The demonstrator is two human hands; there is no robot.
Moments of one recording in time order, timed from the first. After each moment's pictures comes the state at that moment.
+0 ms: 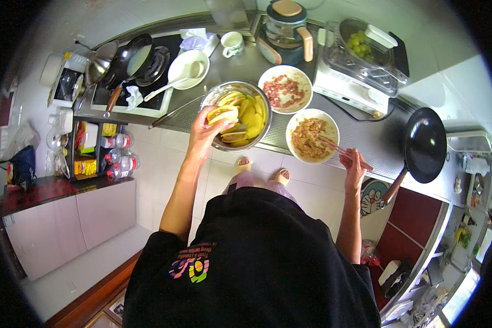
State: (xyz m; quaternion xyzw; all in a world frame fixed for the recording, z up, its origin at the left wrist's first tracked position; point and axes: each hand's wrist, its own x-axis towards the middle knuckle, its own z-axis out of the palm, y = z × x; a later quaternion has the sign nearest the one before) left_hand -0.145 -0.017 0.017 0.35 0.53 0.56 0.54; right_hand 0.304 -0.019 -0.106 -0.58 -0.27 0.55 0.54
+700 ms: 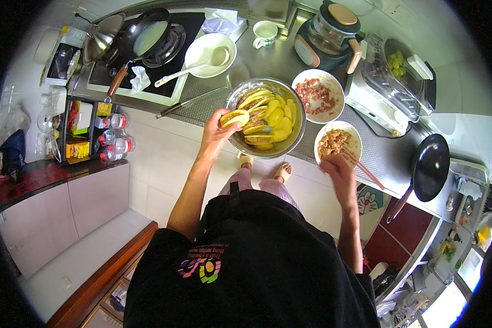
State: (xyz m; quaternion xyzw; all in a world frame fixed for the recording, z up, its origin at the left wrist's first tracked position) left_hand -0.217 -0.022 -0.039 0.30 0.58 0.54 0.53; right_hand 0.147 -0.013 0.008 -0.55 -0.59 0.53 0.24
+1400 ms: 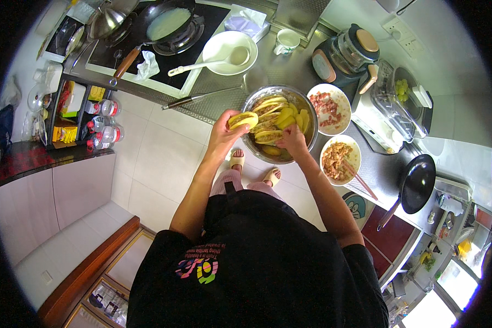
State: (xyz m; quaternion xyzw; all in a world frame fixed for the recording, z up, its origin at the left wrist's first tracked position) left_hand -0.242 -0.034 -0.040 0.29 0.56 0.57 0.54; right_hand -0.017 0.056 -0.139 -0.59 -0.62 0.51 0.12
